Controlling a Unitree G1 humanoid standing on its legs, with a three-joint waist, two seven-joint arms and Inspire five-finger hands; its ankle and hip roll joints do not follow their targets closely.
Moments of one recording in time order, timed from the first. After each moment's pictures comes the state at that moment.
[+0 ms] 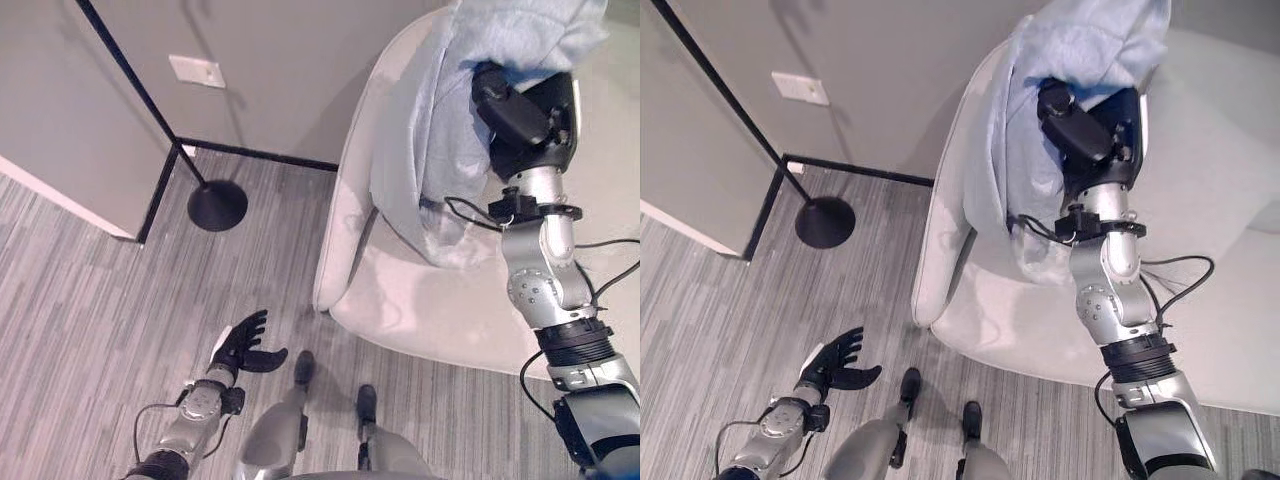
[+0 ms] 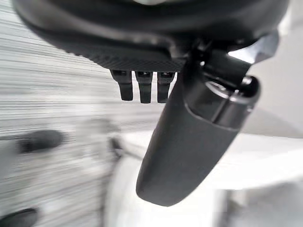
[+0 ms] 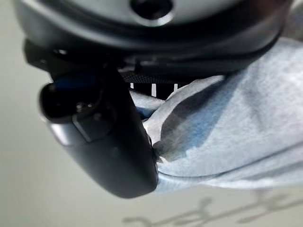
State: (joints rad) left arm 0.00 0.42 -0.33 0.49 -0.38 -0.21 0.04; right arm -0.61 -0.68 0.18 0.06 0.90 -0.33 -0.18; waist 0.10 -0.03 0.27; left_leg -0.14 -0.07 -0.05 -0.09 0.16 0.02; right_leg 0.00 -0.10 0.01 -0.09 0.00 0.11
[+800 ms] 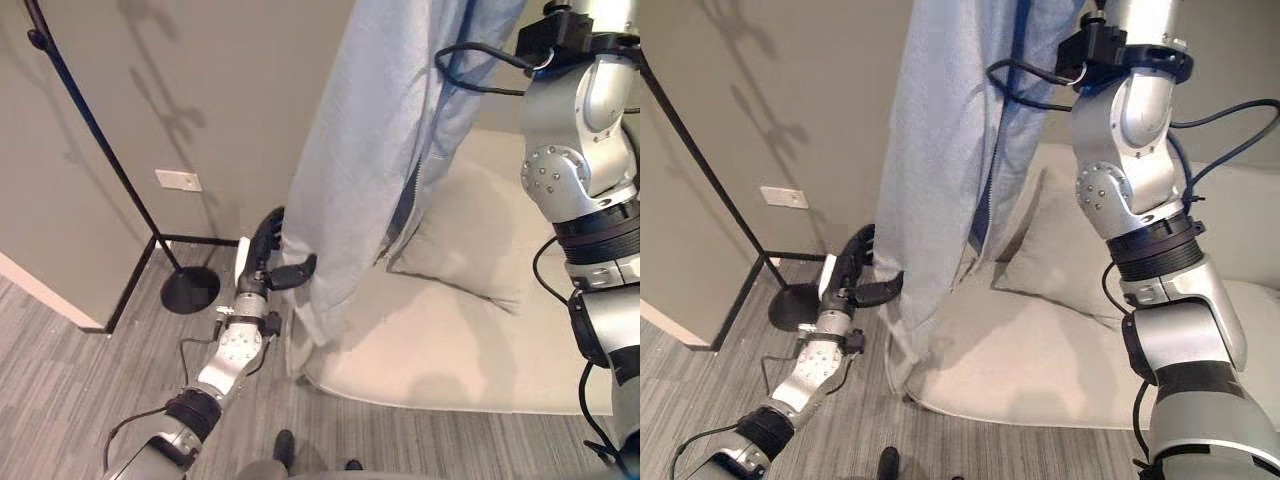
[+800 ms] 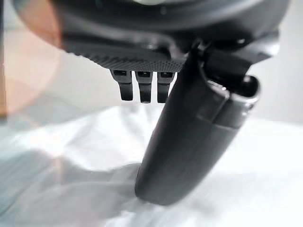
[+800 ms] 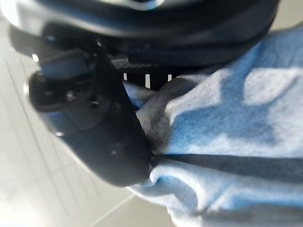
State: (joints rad) left arm -0.31 0.29 -0.54 0.51 -0.30 -0.38 0.46; right arm -1.18 -0.70 0.42 0.15 0.89 -0.46 -0.42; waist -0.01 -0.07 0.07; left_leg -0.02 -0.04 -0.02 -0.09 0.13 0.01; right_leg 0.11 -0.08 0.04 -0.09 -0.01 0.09
